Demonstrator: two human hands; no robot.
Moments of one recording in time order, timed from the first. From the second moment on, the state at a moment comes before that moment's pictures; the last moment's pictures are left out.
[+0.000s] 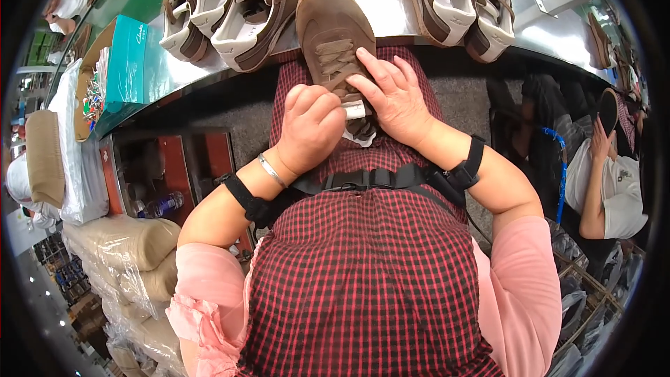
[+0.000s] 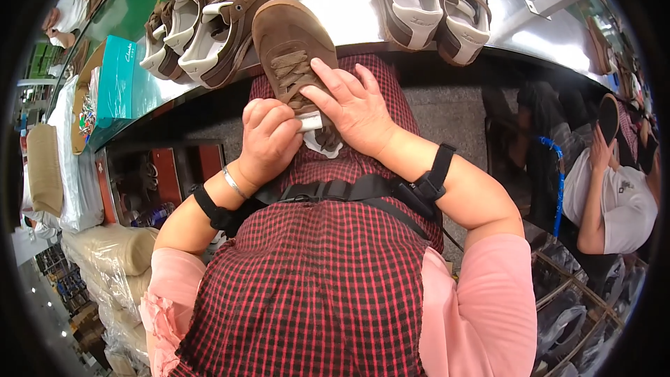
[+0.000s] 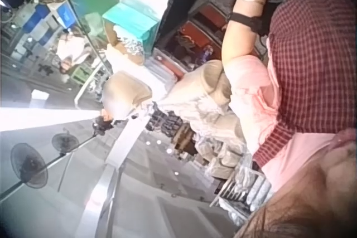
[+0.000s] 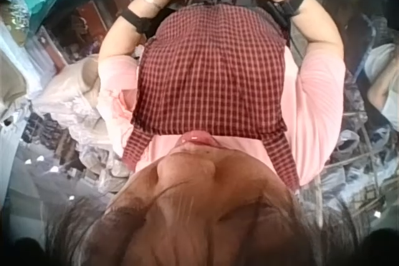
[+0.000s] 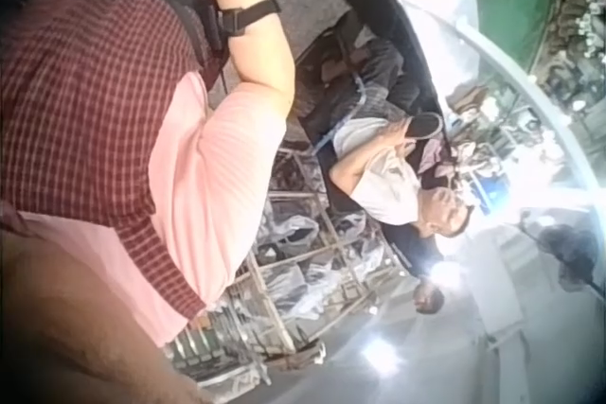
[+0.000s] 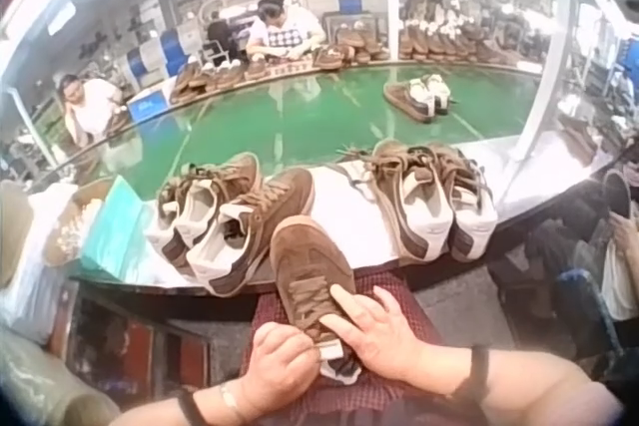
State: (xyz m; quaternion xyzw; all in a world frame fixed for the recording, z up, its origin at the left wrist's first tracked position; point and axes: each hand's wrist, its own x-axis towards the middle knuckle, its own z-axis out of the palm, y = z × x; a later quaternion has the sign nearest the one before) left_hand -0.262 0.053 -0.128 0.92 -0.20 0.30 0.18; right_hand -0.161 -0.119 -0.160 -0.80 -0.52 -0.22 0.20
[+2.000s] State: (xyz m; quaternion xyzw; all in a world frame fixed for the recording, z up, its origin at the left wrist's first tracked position) left_hand -0.264 0.114 -0.107 0.90 -0.10 -0.09 0.42; right_hand -0.133 -0.142 -0.110 -0.67 -0.39 0.32 0.54
